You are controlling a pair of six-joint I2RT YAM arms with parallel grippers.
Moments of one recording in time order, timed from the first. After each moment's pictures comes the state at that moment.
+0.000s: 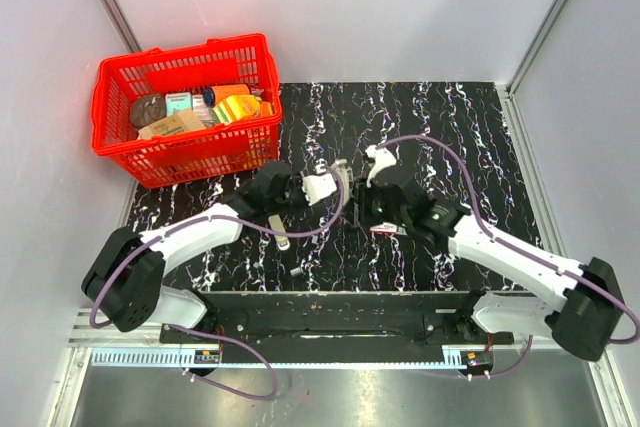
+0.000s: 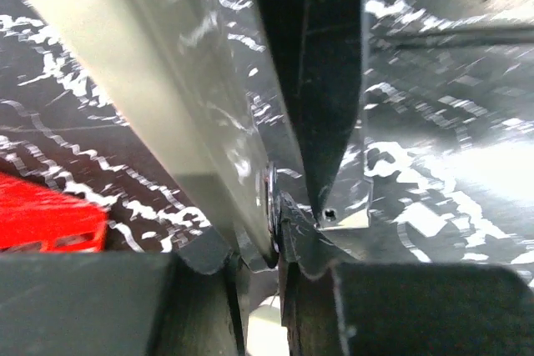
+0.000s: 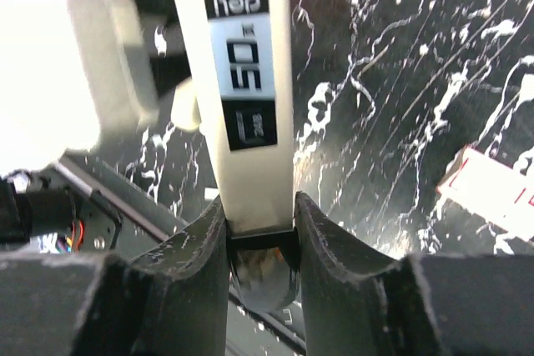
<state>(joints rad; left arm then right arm) -0.67 1.37 0.74 0.01 0.15 0.60 0.84 1.14 0.85 -0.30 0.01 0.59</state>
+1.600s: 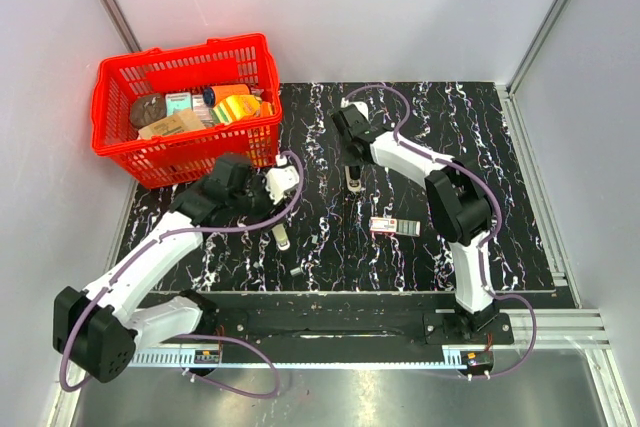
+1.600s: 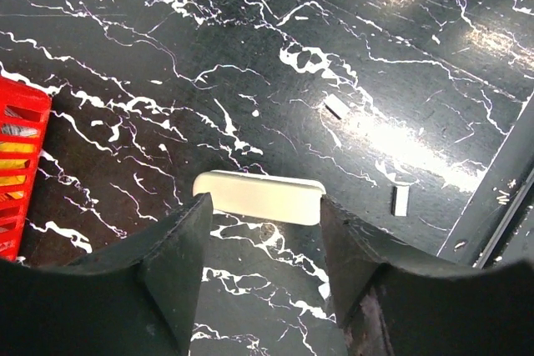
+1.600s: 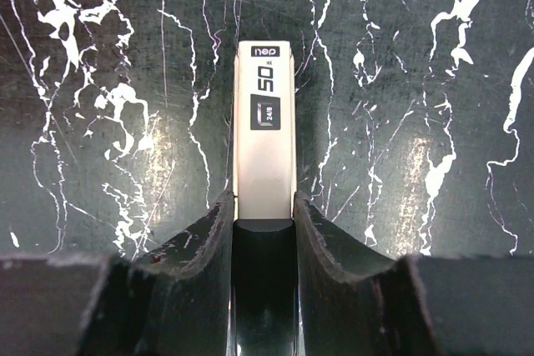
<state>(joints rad) -0.49 1.08 0.86 -0.56 0.38 0.47 0.60 2.09 1.63 -0.47 0.30 0.40</state>
